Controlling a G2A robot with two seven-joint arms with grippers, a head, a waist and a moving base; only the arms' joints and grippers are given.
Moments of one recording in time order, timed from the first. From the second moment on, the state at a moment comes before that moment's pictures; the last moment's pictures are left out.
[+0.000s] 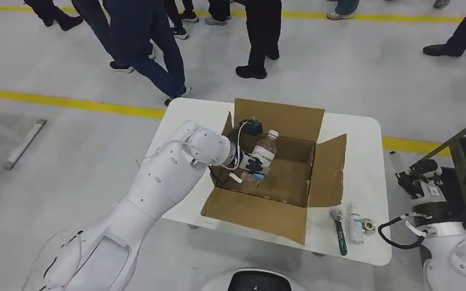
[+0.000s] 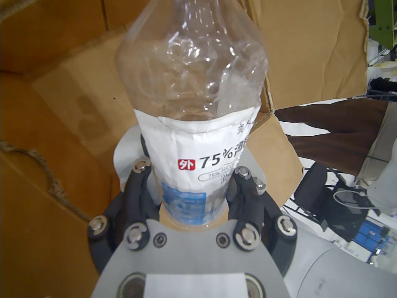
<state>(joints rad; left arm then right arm) 0.39 -1.44 -0.69 -0.99 0.30 -0.16 -1.14 -1.77 -1.24 2.00 -2.21 -0.55 -0.05 0.26</state>
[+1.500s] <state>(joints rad) 0.29 -1.65 -0.51 -0.51 0.25 -0.08 -1.07 -1.77 -1.24 2.00 -2.21 -0.55 -0.05 0.26</state>
